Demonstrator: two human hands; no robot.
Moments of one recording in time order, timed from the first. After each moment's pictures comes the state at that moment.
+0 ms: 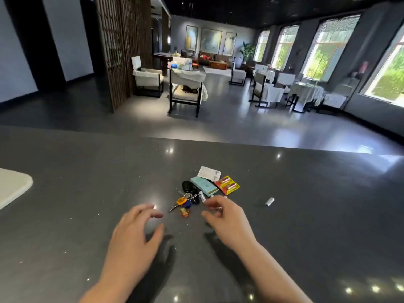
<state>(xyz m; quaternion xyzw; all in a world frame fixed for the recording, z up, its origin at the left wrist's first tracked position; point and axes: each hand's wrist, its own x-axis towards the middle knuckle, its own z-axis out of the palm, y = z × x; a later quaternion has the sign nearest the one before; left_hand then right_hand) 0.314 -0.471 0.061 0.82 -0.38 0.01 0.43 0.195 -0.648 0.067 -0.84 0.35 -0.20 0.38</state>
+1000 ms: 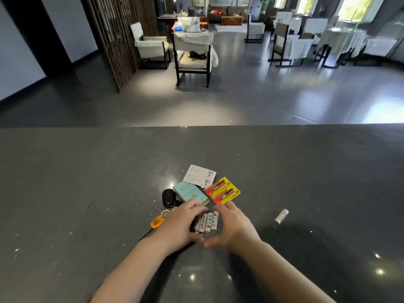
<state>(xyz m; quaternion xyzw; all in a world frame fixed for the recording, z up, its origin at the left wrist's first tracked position) 0.369 -0.715 -0.029 0.78 -0.58 -0.18 0.18 0.227 -0.824 -0.021 -0.90 0.33 0.02 0.28</state>
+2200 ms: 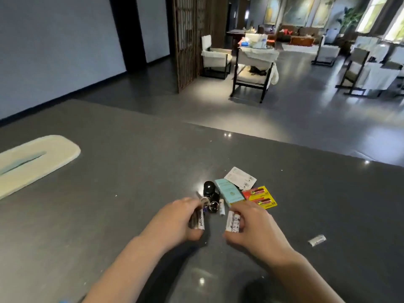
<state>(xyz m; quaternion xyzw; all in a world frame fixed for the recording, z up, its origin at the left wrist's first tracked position) 0.345 -0.611 0.029 0.87 -0.44 -0.08 0.19 0.216 -0.785 0.042 -0.96 0.15 -0.05 0.25</state>
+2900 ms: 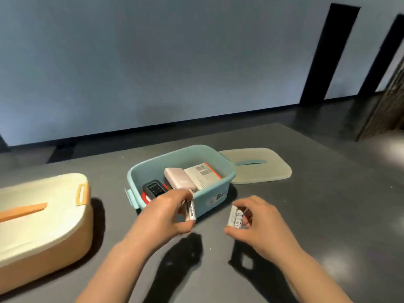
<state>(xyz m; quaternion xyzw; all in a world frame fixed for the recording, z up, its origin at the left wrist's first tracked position) 0.313 -0.138 0.102 0.97 -0.02 0.13 0.21 0.381 -0.364 0.091 -0.91 -0.27 0.00 0.33</state>
